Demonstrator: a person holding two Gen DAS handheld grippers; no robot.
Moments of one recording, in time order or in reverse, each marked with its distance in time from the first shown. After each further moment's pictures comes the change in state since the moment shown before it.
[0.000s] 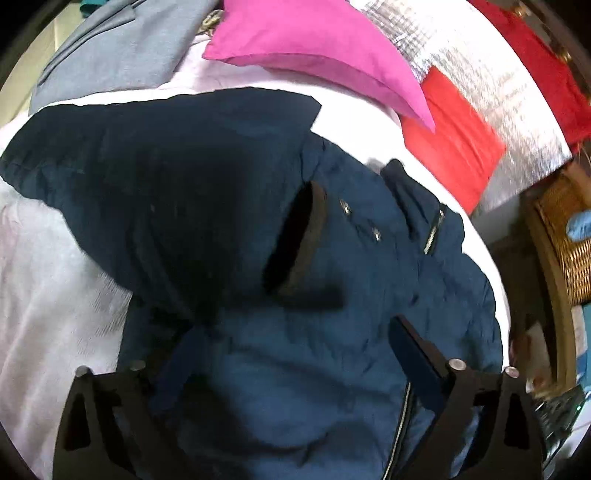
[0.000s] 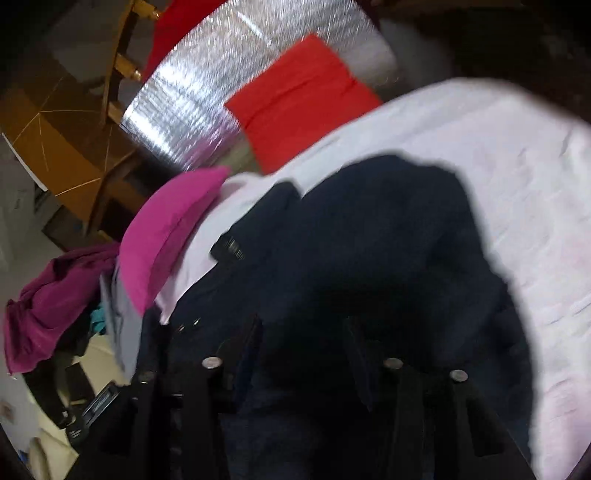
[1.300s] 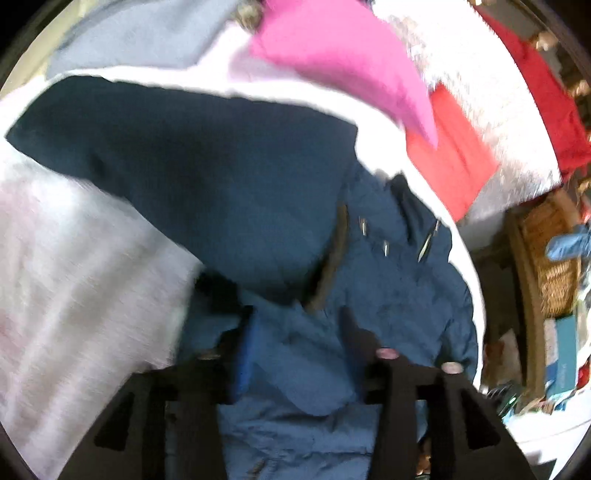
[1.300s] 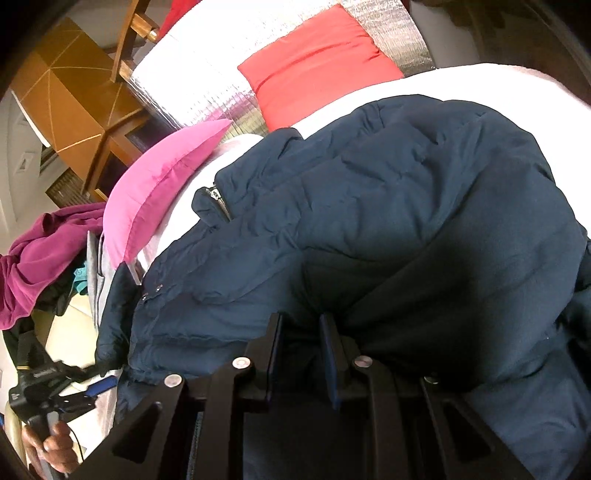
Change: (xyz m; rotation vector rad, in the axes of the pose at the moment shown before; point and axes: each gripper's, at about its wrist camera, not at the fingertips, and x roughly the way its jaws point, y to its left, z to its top) left arm -0.030 0.049 0.017 -0.089 0.035 -0.096; right arm 0.058 -0.014 -0.019 -0.098 0.025 -0.003
